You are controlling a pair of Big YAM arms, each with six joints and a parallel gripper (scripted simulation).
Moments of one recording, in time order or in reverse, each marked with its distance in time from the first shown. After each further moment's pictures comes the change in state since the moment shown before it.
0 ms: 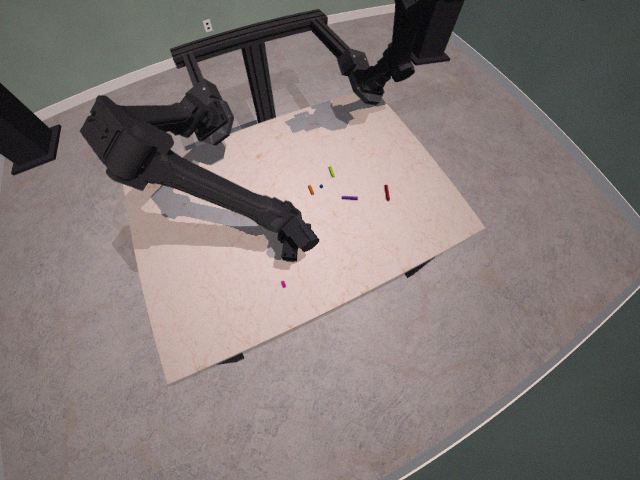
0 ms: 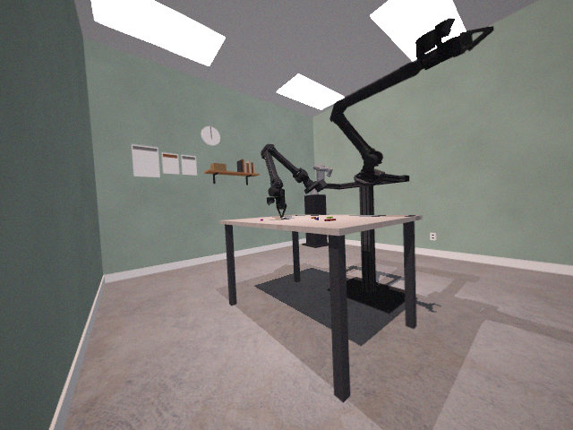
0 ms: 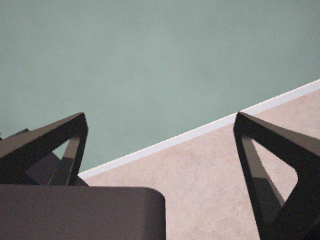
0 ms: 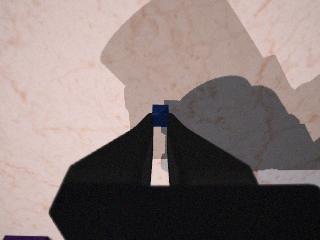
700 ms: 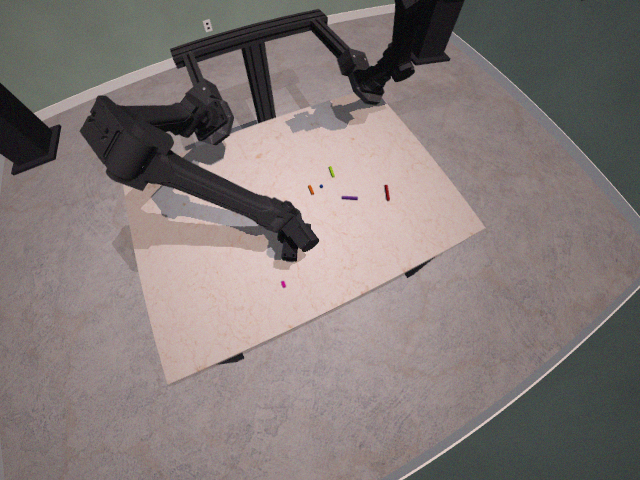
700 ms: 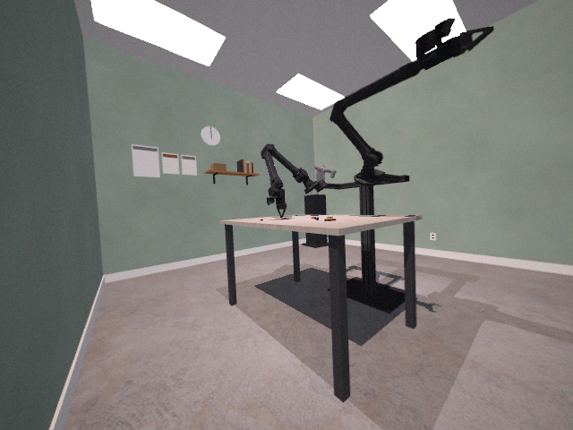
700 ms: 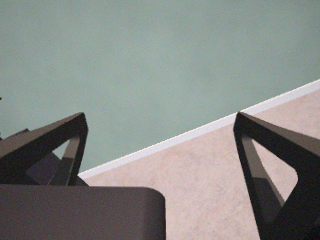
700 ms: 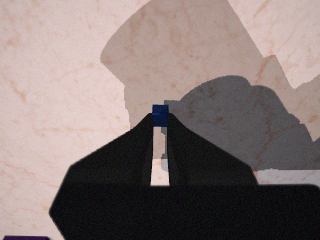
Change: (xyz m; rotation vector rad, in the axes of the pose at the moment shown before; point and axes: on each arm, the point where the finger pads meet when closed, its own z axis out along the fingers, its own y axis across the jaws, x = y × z) left arm 0.000 0.000 0.000 0.000 0.000 0.000; right arm 0.000 0.000 0.000 0.000 0.000 0.001
